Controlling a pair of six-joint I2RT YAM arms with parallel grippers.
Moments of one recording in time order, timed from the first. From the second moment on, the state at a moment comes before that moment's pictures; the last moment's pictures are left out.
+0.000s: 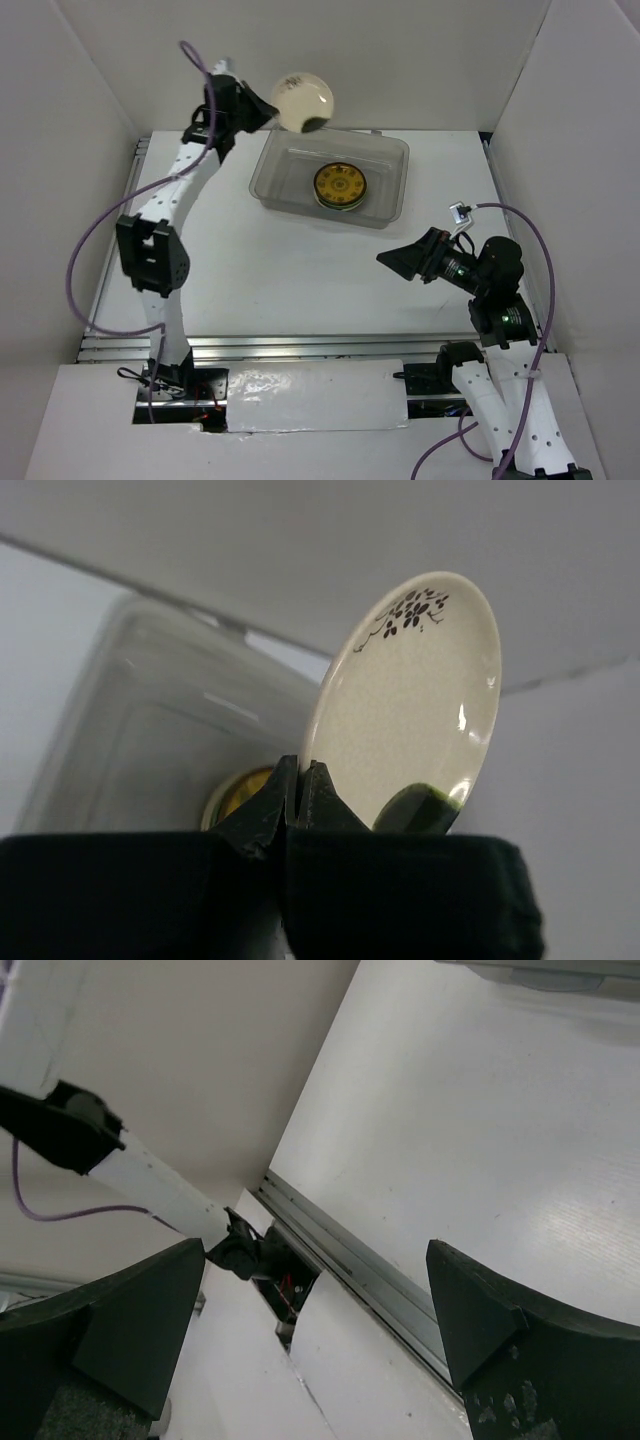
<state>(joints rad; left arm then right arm) -0.18 1.89 1.92 -0.25 0.05 -0.78 0.09 0.52 0.66 -0.30 -0.79 0.78</state>
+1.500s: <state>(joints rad) -0.44 0.83 1.47 -0.98 -0.53 -0.52 0.45 0.63 1.35 -0.98 0.26 0.48</state>
